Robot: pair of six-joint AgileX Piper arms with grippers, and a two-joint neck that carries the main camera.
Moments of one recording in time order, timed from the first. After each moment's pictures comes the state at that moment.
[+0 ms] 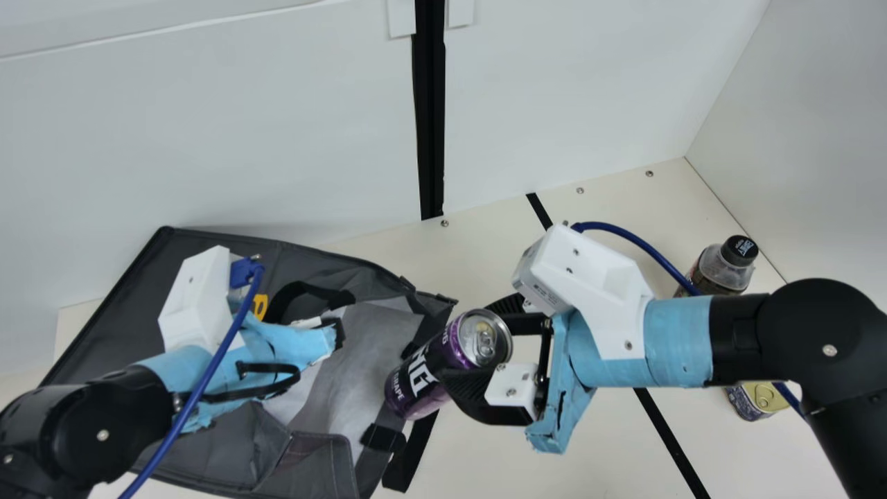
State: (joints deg) left arm -32.9 92.1 -80.8 -26.7 41.0 -9.7; right arm -4.3 65.6 -69.2 48.5 69.9 -52.0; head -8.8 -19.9
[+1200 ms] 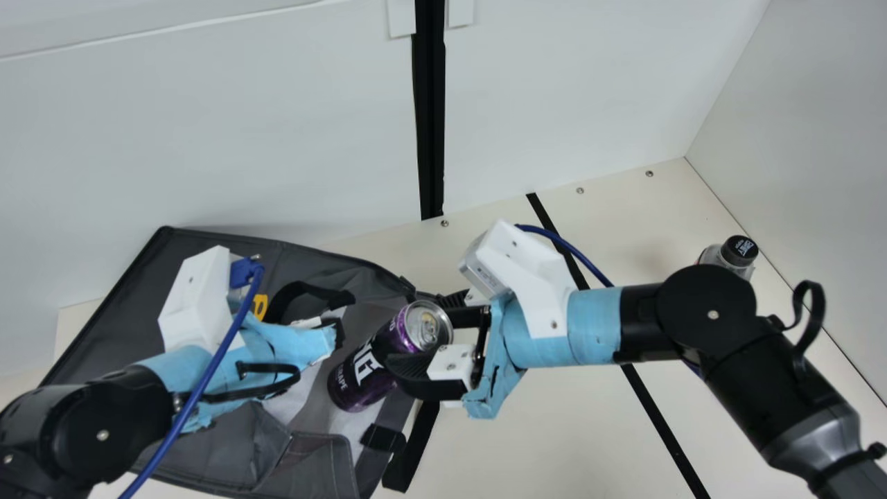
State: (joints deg) left arm -32.9 92.1 -80.8 -26.7 41.0 -9.7; right arm 2.8 74.8 -63.5 59.7 57.7 -59.1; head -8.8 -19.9
